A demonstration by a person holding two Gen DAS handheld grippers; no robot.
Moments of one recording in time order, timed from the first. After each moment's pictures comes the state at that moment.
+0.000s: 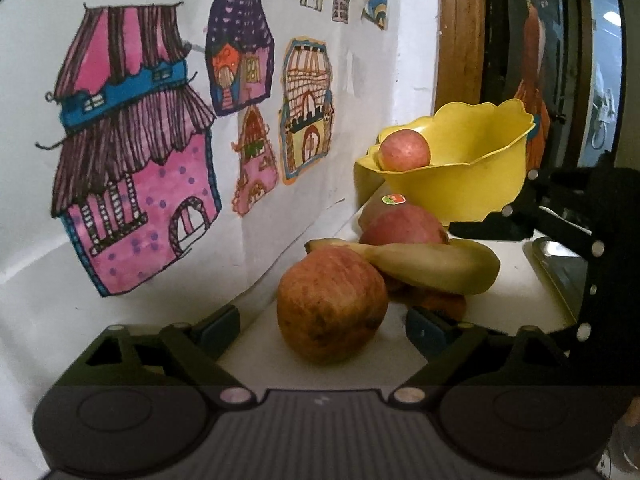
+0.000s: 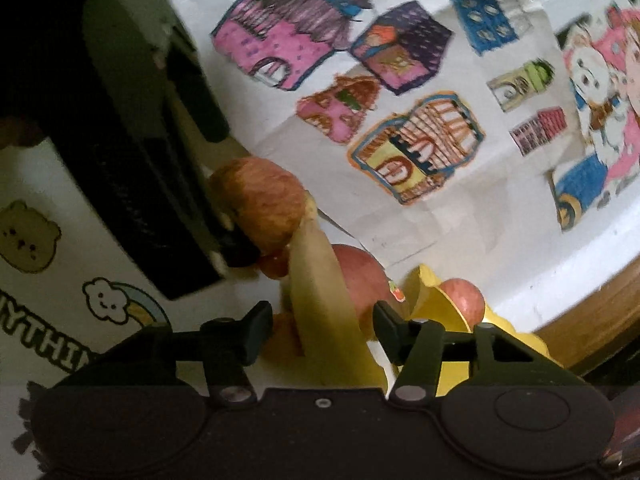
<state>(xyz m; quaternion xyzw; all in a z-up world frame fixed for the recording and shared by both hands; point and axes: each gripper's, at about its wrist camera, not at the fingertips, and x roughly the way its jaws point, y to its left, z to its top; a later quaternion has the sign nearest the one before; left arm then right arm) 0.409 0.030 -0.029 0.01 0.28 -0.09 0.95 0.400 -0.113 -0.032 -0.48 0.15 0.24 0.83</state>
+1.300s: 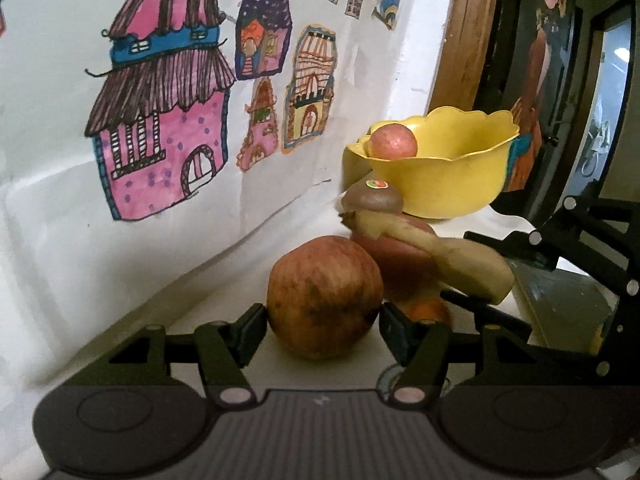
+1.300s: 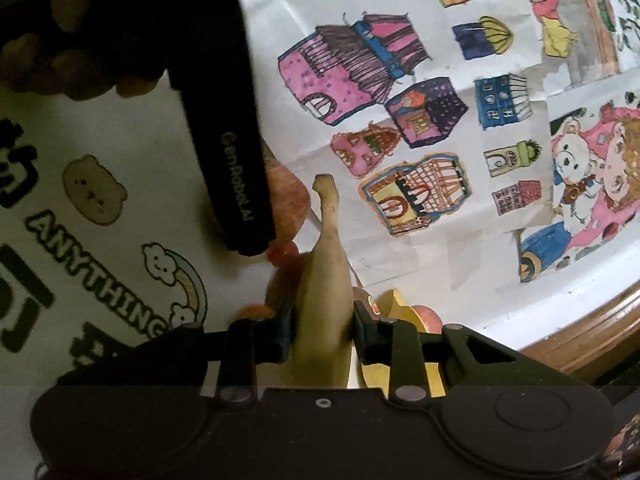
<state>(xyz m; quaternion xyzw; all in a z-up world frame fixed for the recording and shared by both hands) 0.376 0.042 -0.033 -0.06 0.30 -0.11 0.95 0.342 -0.136 -0.046 -0.54 0.08 0.23 0.81</state>
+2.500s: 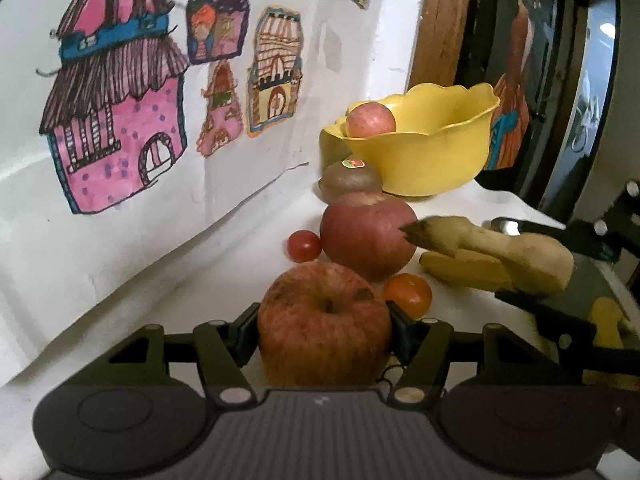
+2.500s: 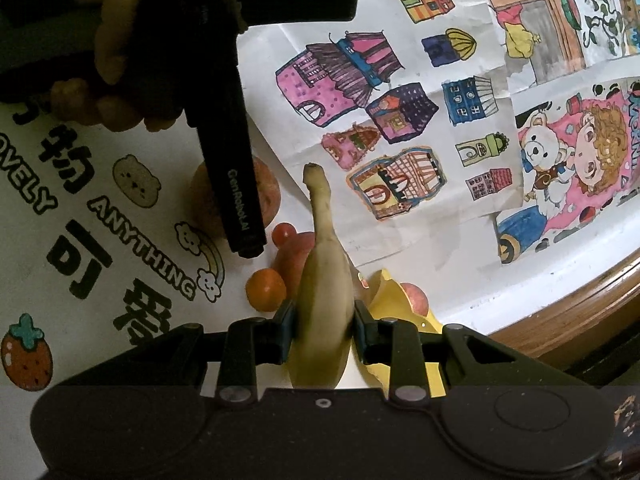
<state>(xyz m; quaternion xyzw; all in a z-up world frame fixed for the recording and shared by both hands) 0.374 0.020 -0.040 -0.02 0.31 -0.13 0.94 0.308 -0.162 -0.041 -0.54 0.08 0.22 0.81</state>
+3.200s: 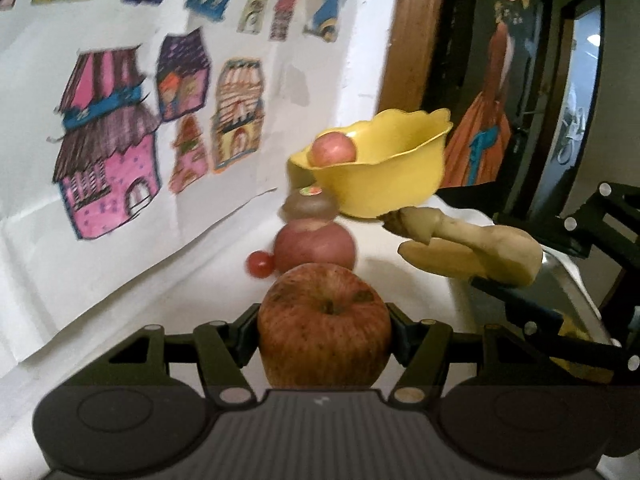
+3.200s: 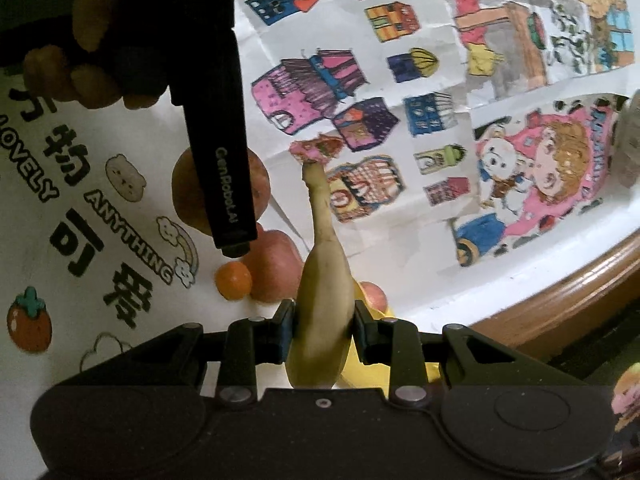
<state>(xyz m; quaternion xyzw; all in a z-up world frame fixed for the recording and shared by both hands) 0.334 -0.005 -0.003 -0.03 0.29 -0.14 0.95 0.280 -0.186 -0.021 -0.55 0.05 0.18 0.82</state>
